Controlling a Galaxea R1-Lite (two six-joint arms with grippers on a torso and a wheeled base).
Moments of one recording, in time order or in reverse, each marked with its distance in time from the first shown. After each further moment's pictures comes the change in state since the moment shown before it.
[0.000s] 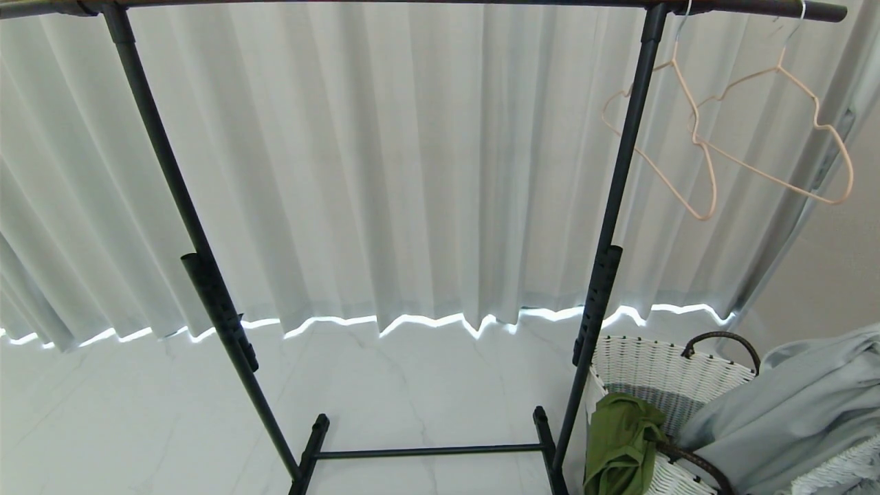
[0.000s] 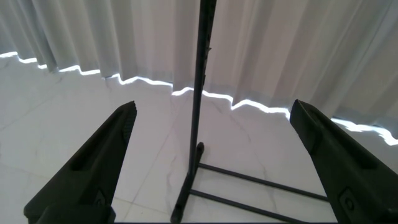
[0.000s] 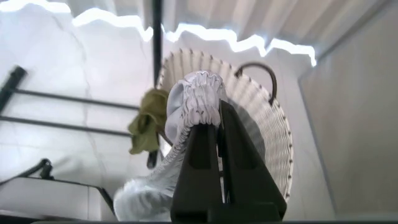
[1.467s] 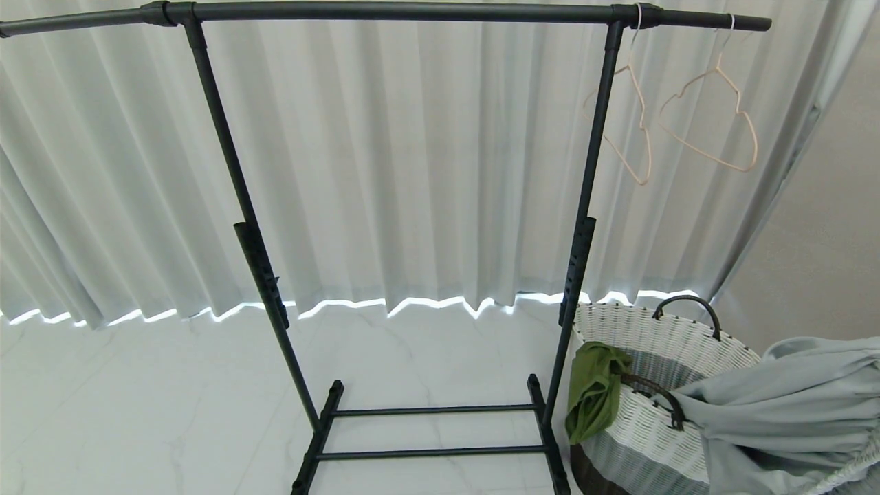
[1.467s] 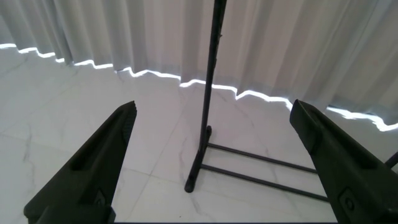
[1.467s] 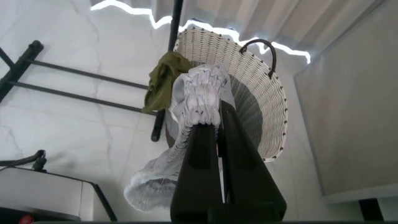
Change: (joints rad) left arm 0.001 0.000 0.000 0.001 0.000 0.004; right arm 0.028 -0.072 0.068 -0.019 0.002 -0.051
